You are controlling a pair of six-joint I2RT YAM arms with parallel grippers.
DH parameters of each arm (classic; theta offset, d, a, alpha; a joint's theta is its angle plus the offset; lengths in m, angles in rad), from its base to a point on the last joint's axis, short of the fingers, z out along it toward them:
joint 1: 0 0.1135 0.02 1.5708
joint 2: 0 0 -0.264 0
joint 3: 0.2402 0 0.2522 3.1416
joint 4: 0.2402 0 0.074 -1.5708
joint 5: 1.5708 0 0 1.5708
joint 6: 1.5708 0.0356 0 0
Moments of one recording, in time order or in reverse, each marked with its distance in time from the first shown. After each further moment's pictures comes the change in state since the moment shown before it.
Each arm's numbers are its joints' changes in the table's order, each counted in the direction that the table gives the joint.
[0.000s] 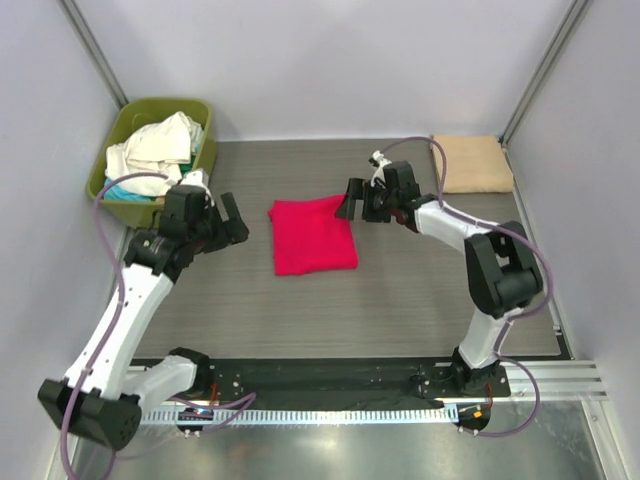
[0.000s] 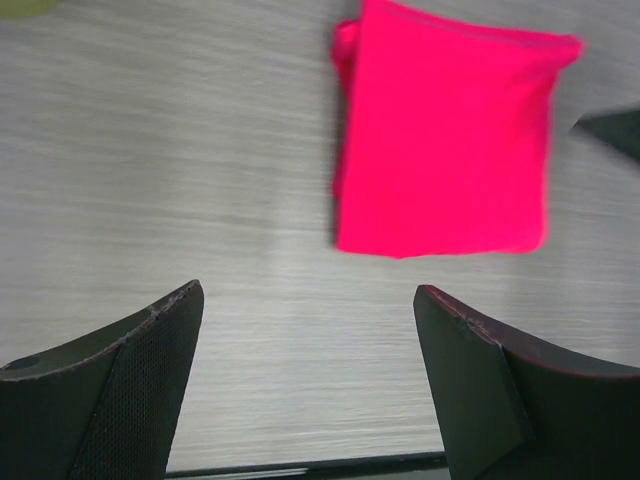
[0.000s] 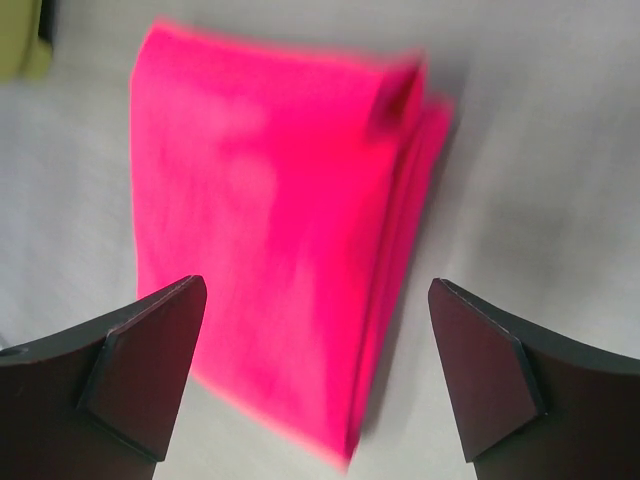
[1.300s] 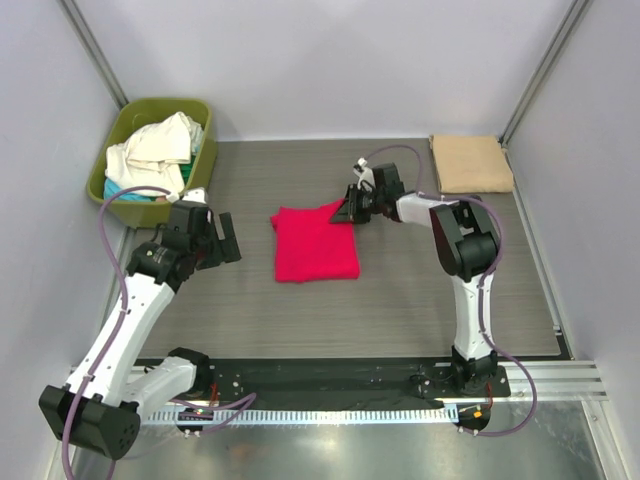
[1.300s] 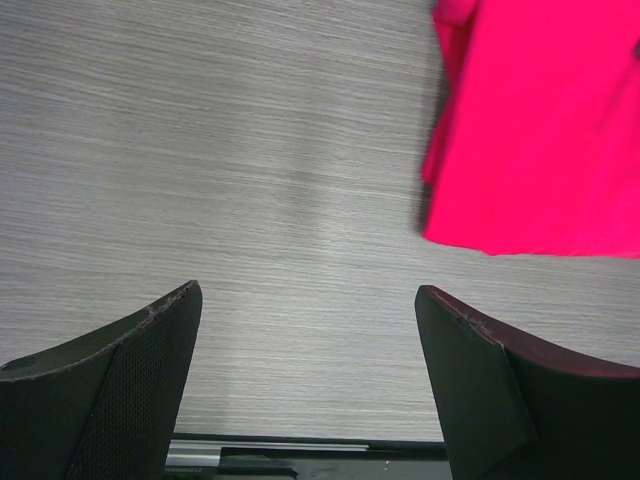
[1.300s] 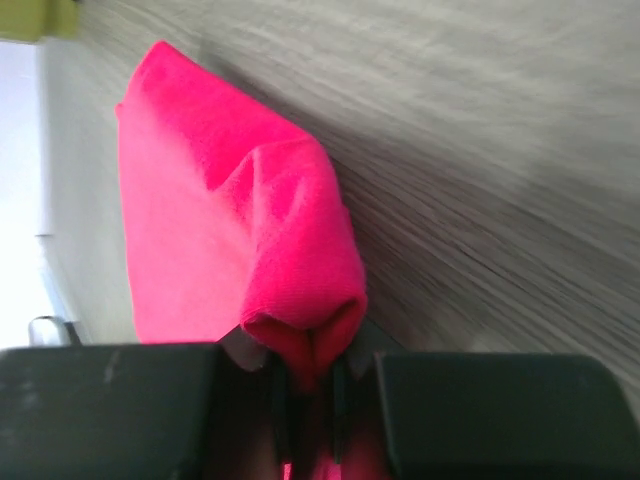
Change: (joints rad) left arm 0.008 0.081 -0.124 0.066 -0.111 0.088; right arm -0.045 -0.433 0.243 -0.158 -0.320 0.067
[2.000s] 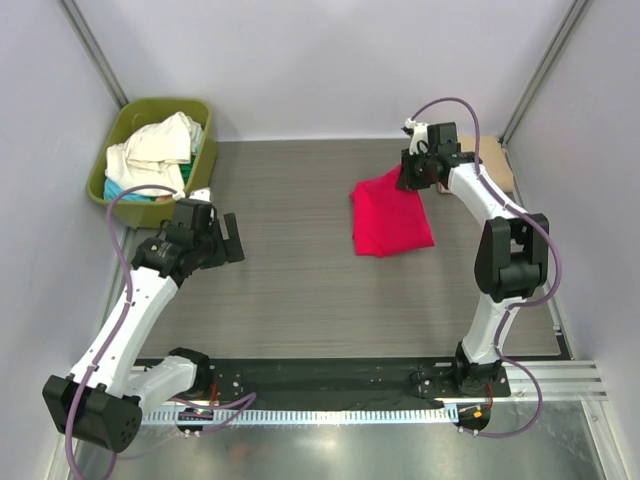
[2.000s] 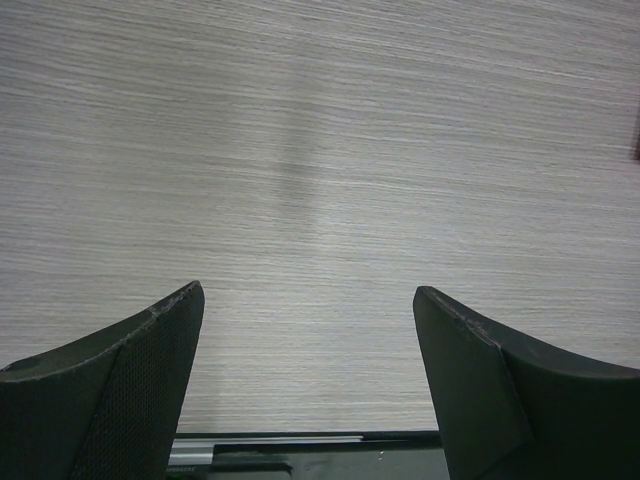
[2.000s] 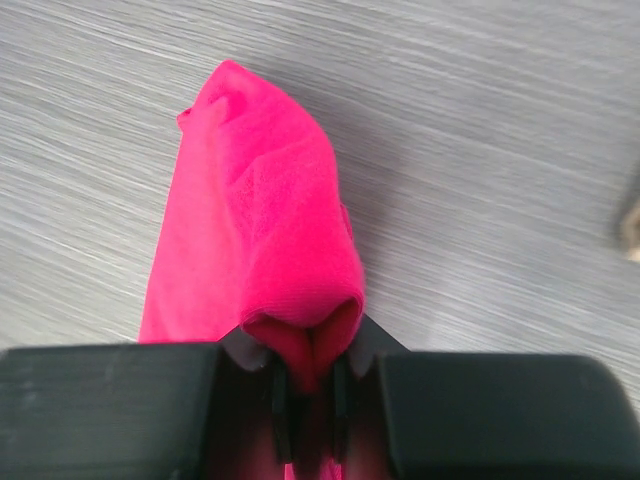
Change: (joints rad) left arm 0.004 -0.042 0.000 -0.008 0.055 0.007; right arm -0.210 0.295 0.181 0.567 0.386 -0.527
